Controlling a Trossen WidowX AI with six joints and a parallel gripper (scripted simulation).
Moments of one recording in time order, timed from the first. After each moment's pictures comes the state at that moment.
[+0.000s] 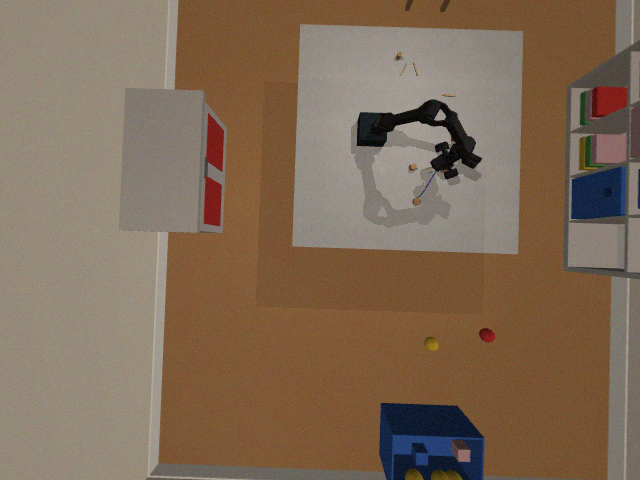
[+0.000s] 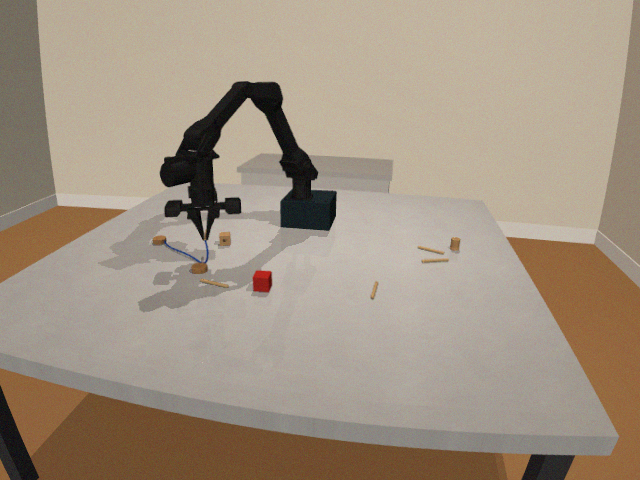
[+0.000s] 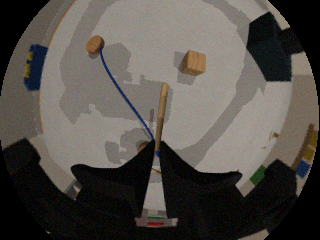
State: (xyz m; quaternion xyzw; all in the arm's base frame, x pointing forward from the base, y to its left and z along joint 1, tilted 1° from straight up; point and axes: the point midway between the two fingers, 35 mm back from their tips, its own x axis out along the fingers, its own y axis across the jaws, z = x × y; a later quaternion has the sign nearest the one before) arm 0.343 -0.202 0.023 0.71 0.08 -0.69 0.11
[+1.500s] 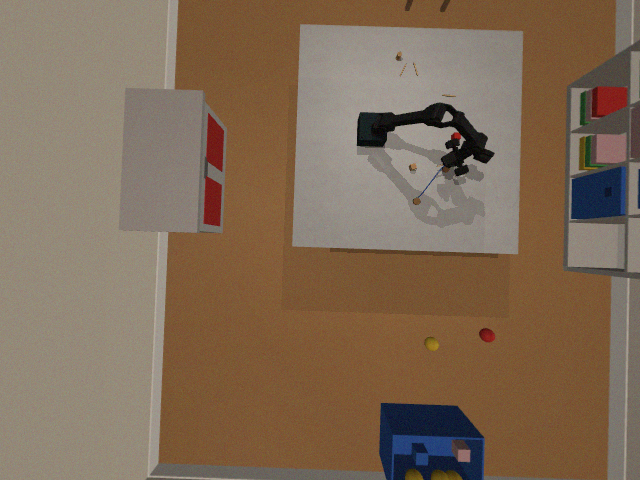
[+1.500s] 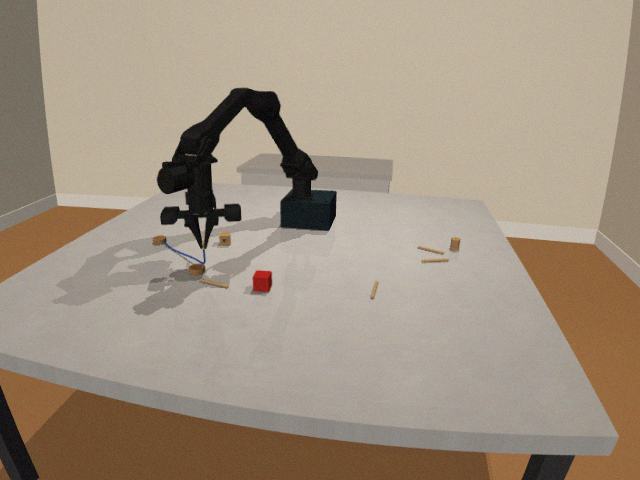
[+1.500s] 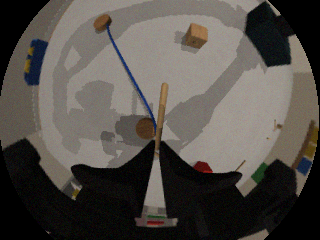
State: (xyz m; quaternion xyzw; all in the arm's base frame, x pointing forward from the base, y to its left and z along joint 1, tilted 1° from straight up) arm 0.399 -0.187 0.026 0.71 0.09 -0.69 0.11
